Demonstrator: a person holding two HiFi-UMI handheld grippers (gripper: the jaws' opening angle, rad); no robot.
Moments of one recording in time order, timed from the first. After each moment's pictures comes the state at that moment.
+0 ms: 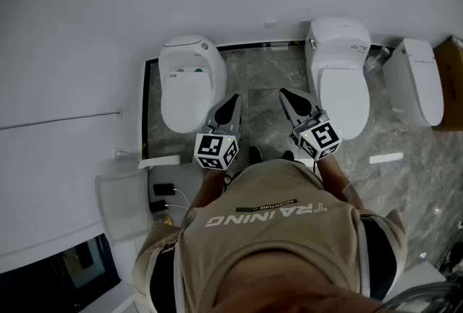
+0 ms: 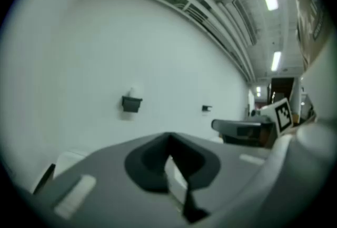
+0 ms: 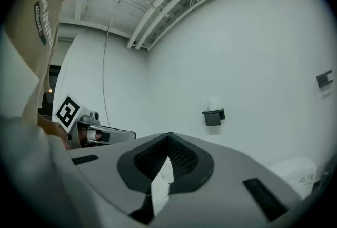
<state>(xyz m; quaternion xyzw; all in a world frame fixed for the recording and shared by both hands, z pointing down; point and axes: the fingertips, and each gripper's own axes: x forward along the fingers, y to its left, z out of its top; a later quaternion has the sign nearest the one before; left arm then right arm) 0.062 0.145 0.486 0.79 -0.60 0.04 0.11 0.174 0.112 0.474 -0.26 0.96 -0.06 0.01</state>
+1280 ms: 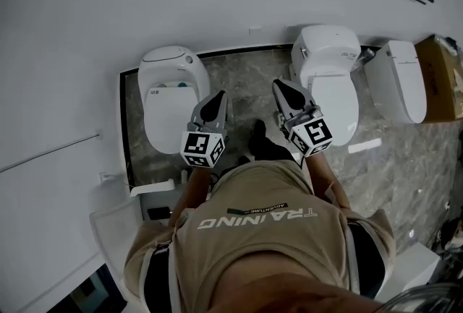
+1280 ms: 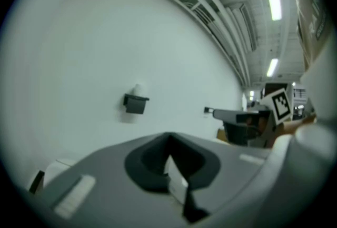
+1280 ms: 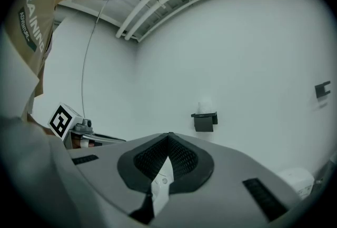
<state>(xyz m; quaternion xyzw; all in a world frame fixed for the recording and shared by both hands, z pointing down) -0.042 0.038 0.511 0.82 -0.56 0.03 0.11 0.087 0.004 0.472 -0.34 0.94 -0.05 0.00</state>
